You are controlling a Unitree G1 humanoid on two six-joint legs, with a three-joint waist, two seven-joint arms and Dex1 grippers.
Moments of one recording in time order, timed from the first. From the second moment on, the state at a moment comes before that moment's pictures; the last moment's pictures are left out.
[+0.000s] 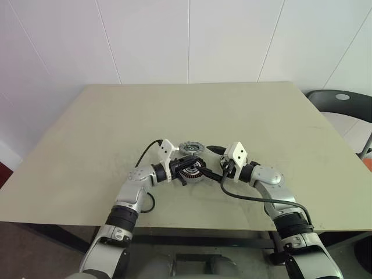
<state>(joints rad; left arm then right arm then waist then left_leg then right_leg) -0.44 0.12 -0.12 0.39 -0.25 0.17 -0.86 -0.38 -0.35 0.10 0.32 0.18 -0.07 0.91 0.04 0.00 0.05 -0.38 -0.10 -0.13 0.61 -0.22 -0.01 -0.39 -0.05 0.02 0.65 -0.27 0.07</state>
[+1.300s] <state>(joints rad) -0.46 0.13 -0.14 0.41 -0.22 0.13 -0.83 -0.39 -0.37 0.09 0.32 0.18 -0.07 0.90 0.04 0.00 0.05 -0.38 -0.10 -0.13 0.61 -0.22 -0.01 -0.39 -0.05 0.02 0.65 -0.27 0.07</state>
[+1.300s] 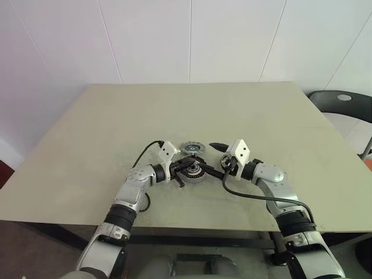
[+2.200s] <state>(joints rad) -0.50 0.15 -0.17 0.50 -0.13 0.14 -0.70 -0.39 -0.37 0.09 0.32 0.18 -0.07 0.88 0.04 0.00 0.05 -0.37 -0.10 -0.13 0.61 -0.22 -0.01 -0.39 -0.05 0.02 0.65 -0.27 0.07</state>
